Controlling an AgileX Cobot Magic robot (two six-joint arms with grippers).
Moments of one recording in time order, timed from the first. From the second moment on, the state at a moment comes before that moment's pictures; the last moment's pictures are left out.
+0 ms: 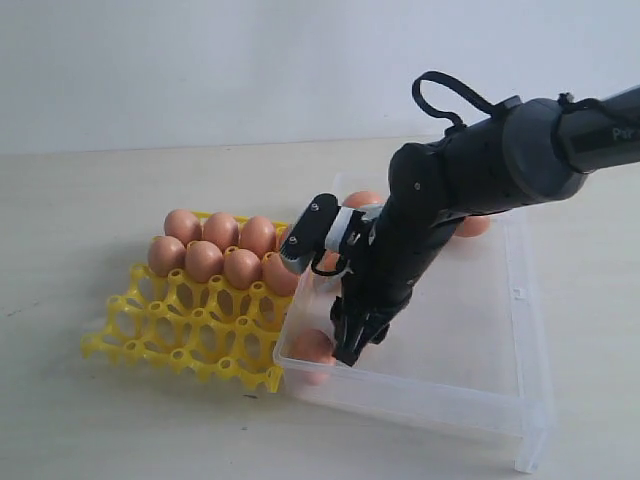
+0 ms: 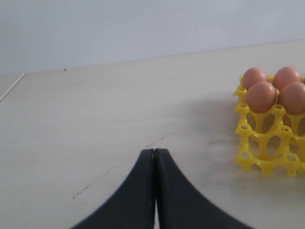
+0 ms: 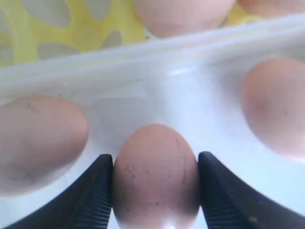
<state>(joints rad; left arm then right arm) -0.01 0.01 0.00 0.11 0.33 -0.03 0.59 1.99 -1.17 0.18 0.54 -0.67</state>
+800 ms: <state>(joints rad) -0.01 0.01 0.00 0.11 0.33 -0.03 0.52 1.91 -1.11 0.16 0.53 -0.15</state>
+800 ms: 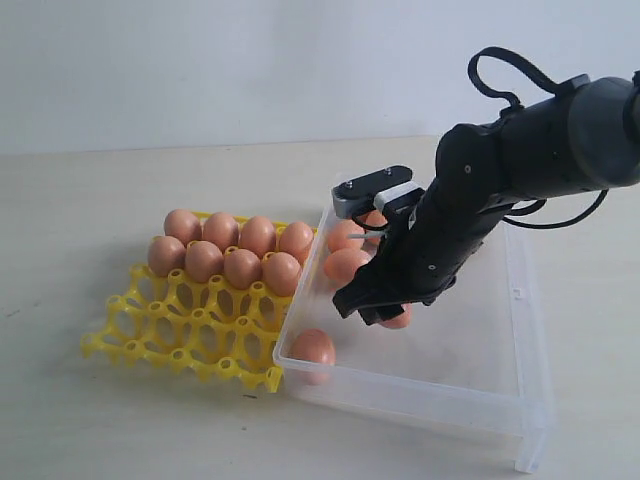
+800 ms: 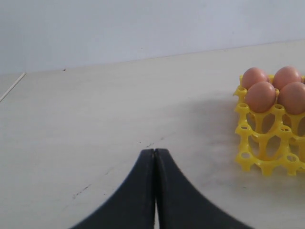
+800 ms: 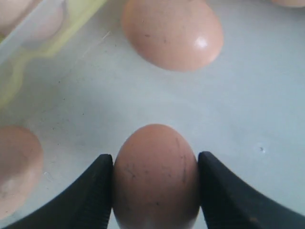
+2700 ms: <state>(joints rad) -0.01 0.01 0.00 0.11 0.33 -0.03 0.52 2.02 -1.16 0.16 0.50 -0.11</state>
